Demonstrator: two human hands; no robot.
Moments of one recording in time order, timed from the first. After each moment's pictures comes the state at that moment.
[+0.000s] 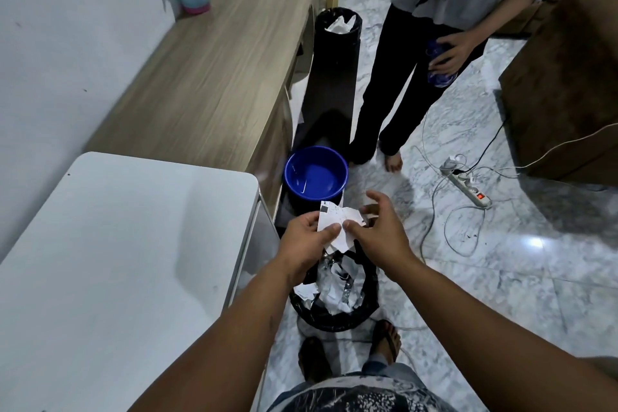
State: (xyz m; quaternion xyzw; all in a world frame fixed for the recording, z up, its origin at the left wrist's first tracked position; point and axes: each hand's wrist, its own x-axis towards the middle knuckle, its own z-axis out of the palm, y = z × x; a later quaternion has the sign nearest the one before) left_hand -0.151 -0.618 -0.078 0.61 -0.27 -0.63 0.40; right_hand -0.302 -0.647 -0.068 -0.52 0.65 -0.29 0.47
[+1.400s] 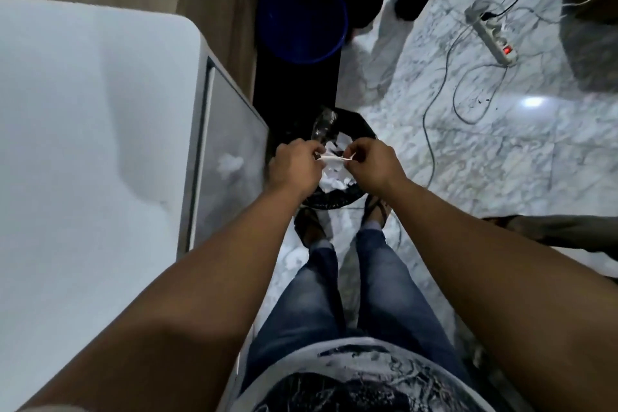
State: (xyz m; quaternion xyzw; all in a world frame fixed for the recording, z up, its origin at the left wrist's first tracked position) left_hand -0.157 -0.603 -0.234 0.74 -0.57 -0.37 0.04; right_hand -0.316 -0.624 -0.206 -0.57 0.69 -0.03 0.46
